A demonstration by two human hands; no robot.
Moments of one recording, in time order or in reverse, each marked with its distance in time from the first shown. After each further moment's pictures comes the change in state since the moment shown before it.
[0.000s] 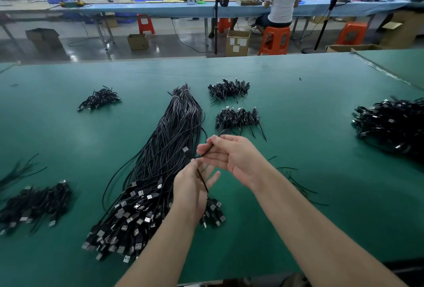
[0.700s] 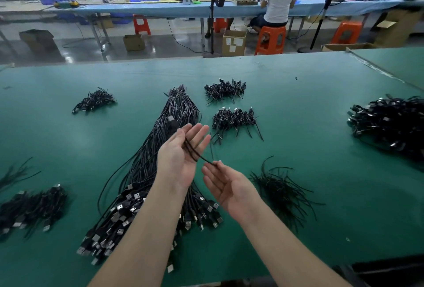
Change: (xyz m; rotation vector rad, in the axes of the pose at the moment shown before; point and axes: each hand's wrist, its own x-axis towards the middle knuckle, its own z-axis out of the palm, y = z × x) left_hand 0.022 0.054 0.035 -0.196 -0.133 0.096; right_hand -0.011 0.066 -0.009 0.588 0.183 0.175
